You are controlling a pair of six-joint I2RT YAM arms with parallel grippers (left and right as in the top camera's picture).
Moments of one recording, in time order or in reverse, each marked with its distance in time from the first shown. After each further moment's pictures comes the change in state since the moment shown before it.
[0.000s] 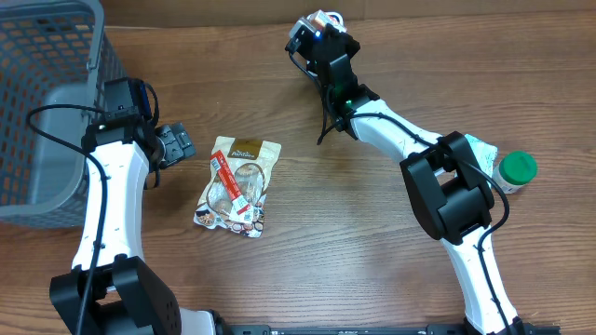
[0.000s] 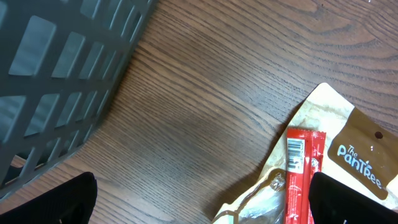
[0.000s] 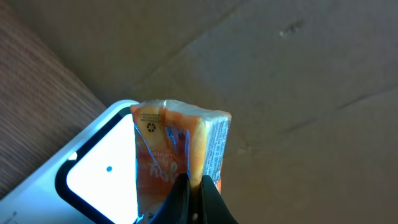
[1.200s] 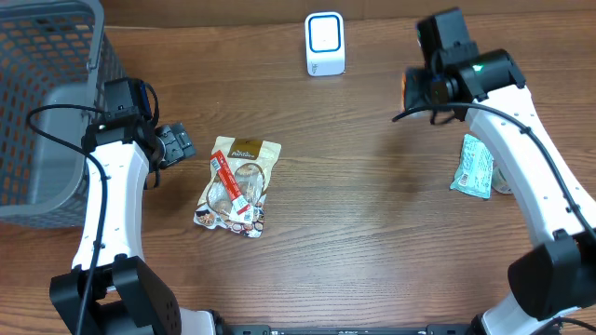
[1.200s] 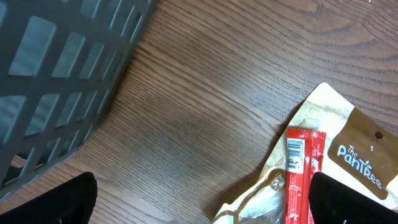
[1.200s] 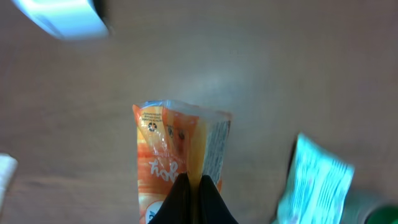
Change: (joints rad) left arm 0.000 0.000 0.000 0.000 0.000 0.000; right arm -0.256 -0.605 -0.124 -1.383 -0.369 1.094
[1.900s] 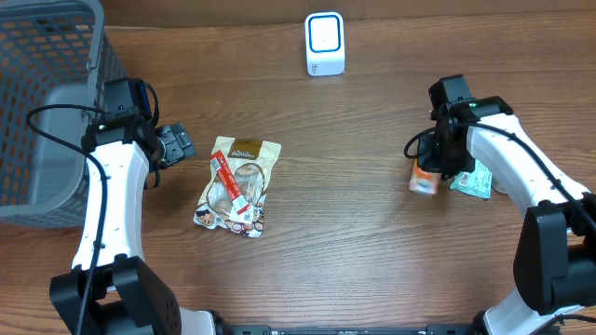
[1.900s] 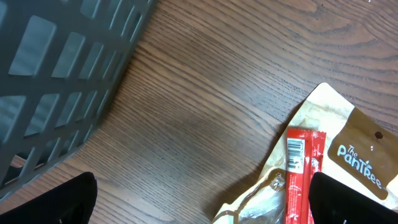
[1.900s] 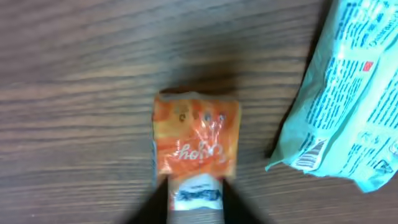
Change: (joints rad) left arm 0.000 0.000 0.000 0.000 0.000 0.000; right arm -0.082 0.007 -0.407 0.087 -0.095 -0.005
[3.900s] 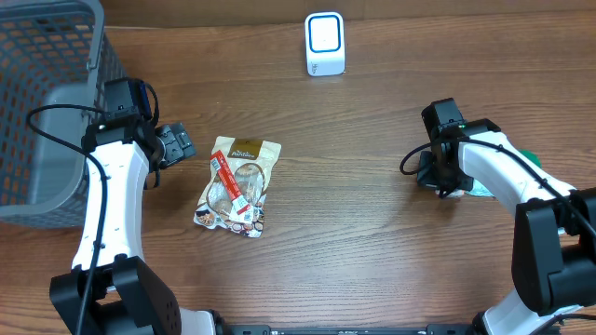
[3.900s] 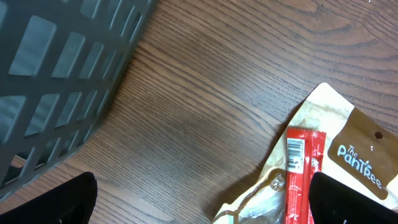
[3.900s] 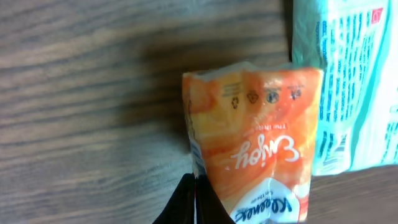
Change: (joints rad) left arm 0.000 0.000 0.000 0.000 0.000 0.000; right arm 0.022 0.000 -0.159 0.112 0.108 0.105
